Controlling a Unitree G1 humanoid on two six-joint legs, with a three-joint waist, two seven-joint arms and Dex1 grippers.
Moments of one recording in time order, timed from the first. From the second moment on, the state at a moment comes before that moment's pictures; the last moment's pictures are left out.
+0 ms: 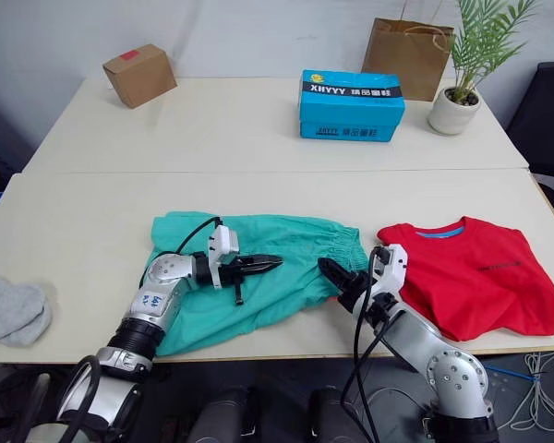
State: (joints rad) left arm -0.56 0.29 -0.12 0.50 -0.23 -0.11 -1.08; right arm -0.04 -0.34 -0.09 -0.39 1.45 0.72 -0.28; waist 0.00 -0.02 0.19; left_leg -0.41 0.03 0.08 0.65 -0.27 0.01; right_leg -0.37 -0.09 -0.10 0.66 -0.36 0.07
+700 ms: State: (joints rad) left arm -0.42 0.40 -0.05 0.31 -0.25 0.01 -1.01; right arm -0.27 -0.84 -0.20 -0.53 1.26 0.93 -0.10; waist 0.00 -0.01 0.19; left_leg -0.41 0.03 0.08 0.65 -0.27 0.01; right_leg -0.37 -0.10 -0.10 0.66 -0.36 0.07
